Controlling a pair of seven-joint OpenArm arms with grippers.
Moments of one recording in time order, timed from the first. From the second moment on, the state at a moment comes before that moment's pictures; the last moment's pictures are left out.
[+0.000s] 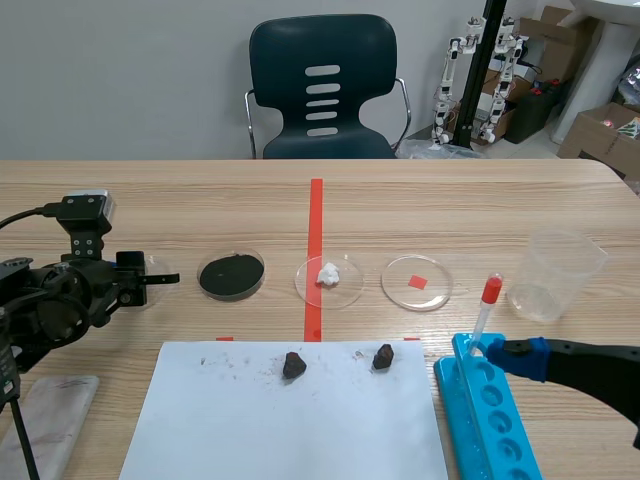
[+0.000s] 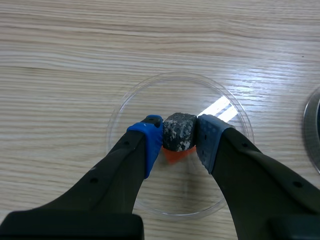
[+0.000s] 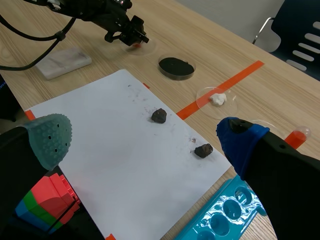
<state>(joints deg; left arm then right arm) -13.6 -13.0 2.7 49.5 -12.7 -1.6 8.3 -63.1 35.4 -1.9 117.8 -5.2 15.3 32.9</state>
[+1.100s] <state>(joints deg) -13.6 -12.9 2.7 49.5 -12.1 -2.1 9.4 -63.1 35.4 -1.9 117.8 -5.2 15.3 32.9</state>
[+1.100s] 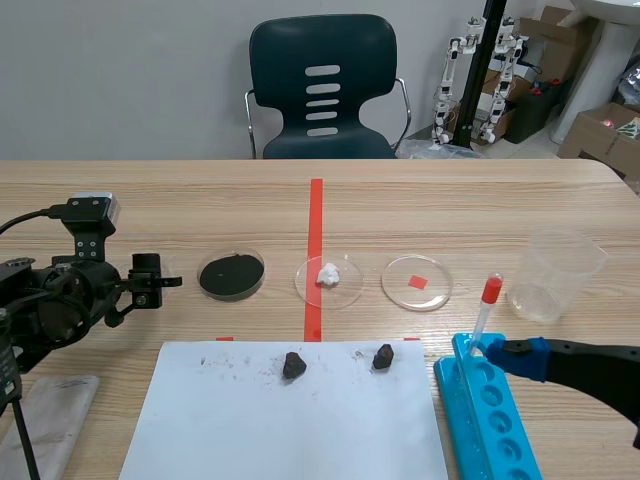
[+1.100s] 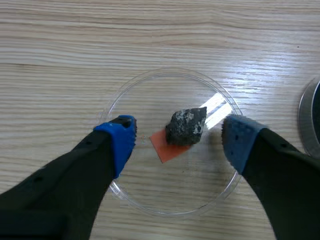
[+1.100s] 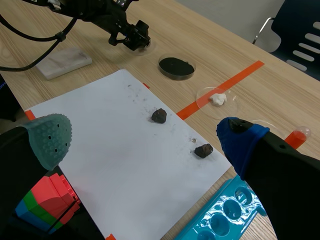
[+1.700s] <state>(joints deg) -10.9 -16.1 2.8 53.5 -12.5 -5.0 9.5 -63.1 35.4 -1.9 117.8 -5.2 15.3 32.9</state>
